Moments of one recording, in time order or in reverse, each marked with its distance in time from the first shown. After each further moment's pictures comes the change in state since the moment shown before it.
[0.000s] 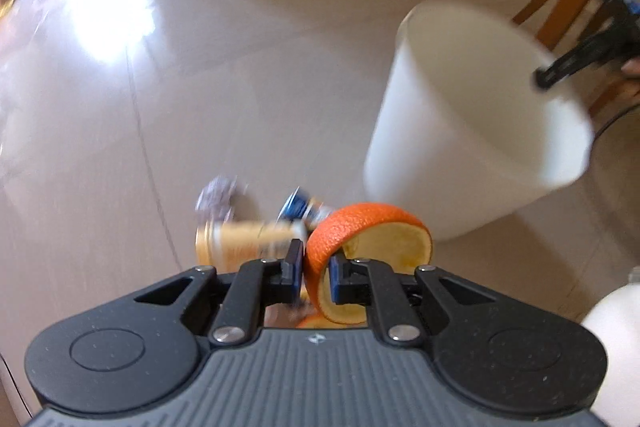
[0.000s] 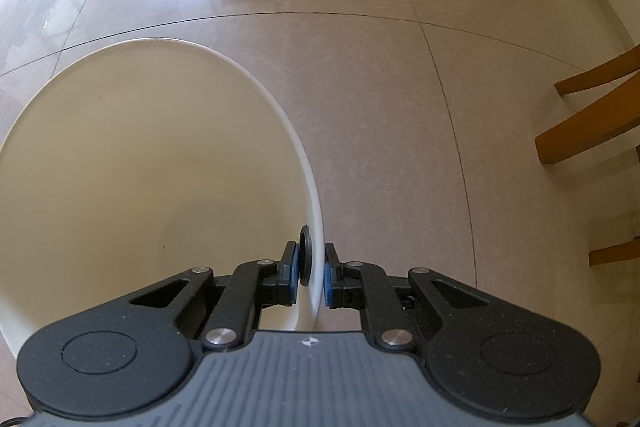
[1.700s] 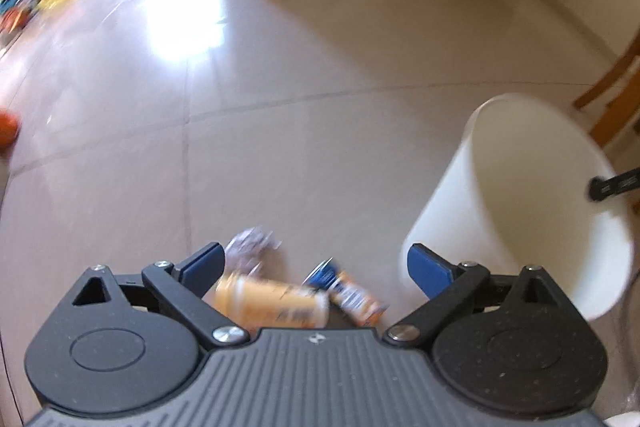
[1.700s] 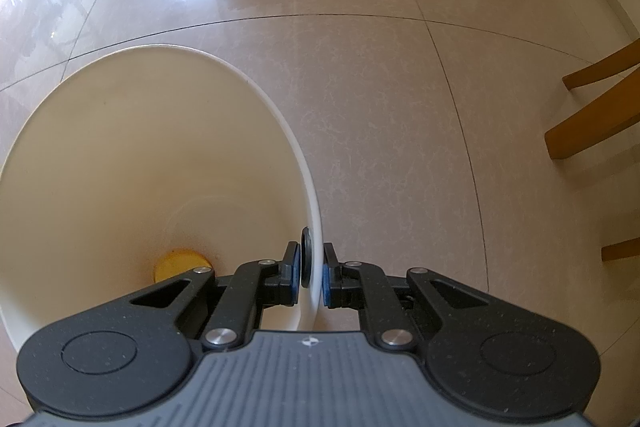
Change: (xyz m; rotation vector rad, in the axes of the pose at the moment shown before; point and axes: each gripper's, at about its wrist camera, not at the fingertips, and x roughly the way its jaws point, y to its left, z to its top) left arm 0.032 0.027 0.025 -0.245 -0.098 0.159; right arm 0.003 -0.014 -0.002 0.017 -0.010 0.046
